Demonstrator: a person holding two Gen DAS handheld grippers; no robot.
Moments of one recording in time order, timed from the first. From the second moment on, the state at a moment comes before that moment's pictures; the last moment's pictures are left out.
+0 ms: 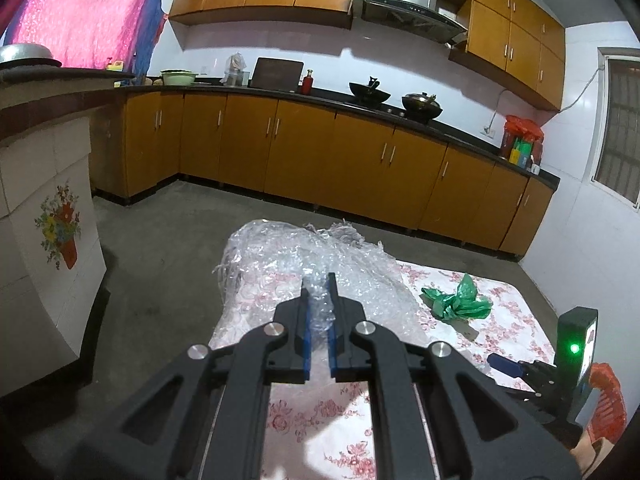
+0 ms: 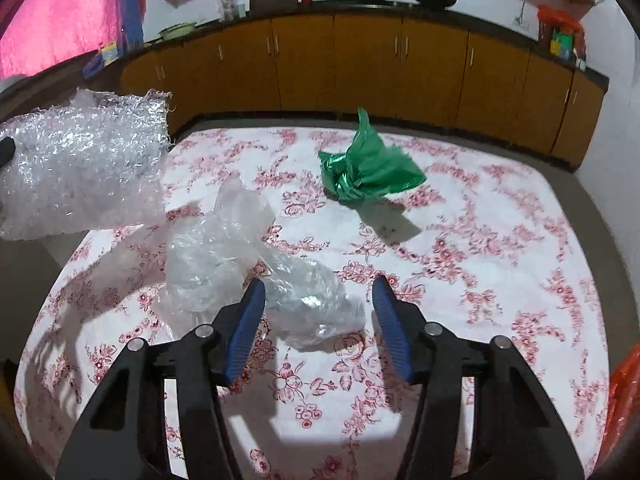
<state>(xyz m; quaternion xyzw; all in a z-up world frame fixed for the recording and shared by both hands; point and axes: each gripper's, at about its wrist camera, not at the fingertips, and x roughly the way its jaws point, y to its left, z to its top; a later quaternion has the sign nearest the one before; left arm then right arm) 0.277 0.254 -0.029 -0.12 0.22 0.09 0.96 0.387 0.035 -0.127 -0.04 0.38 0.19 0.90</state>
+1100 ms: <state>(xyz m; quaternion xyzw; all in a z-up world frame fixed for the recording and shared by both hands) 0.234 0.137 0.005 -0.12 0.22 -0.02 0.97 0.261 -0.155 -0.045 0.03 0.32 0.08 0.94</state>
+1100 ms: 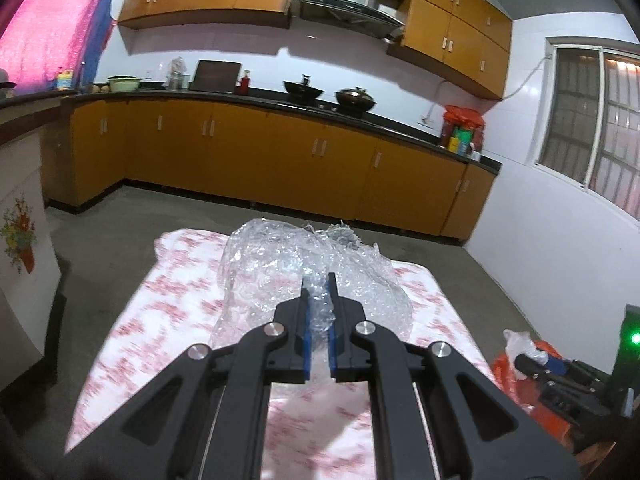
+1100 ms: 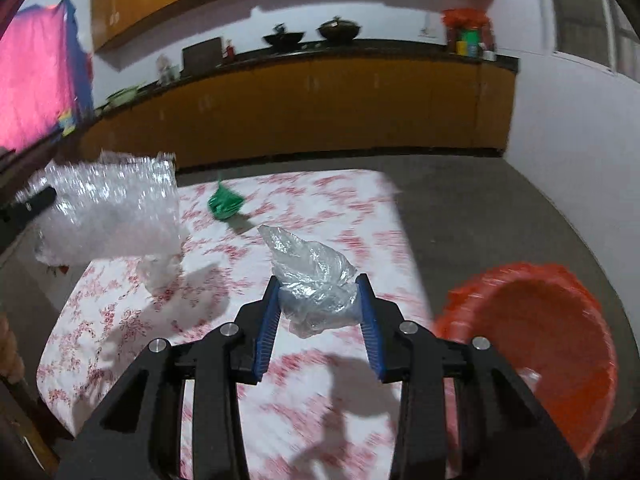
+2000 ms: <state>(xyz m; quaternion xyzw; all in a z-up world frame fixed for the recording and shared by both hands) 0.176 -0.054 0.013 -0.11 0.24 -0.20 0.94 0.141 -0.321 -0.025 0.08 0.29 -0.08 0.95</state>
